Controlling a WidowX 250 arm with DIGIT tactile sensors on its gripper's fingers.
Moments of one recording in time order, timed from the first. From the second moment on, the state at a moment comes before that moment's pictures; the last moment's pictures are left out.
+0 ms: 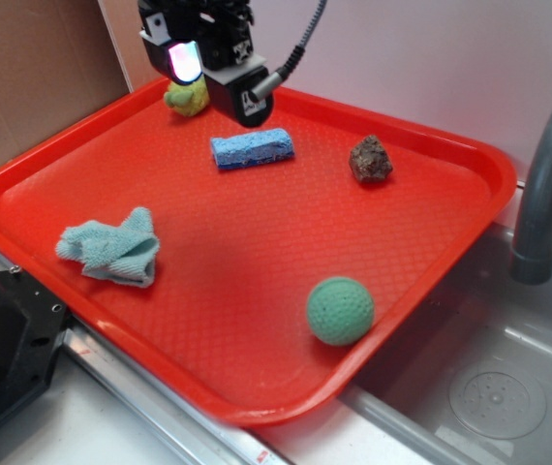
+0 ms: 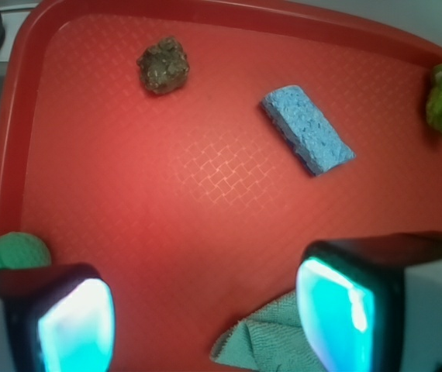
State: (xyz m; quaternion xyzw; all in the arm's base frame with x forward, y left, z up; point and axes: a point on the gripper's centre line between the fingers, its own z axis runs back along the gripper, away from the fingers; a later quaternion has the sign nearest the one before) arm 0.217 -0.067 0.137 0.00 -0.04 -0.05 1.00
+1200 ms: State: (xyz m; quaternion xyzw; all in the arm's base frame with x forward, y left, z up) arm 0.332 -0.096 0.020 0.01 -0.05 -0.09 0.99
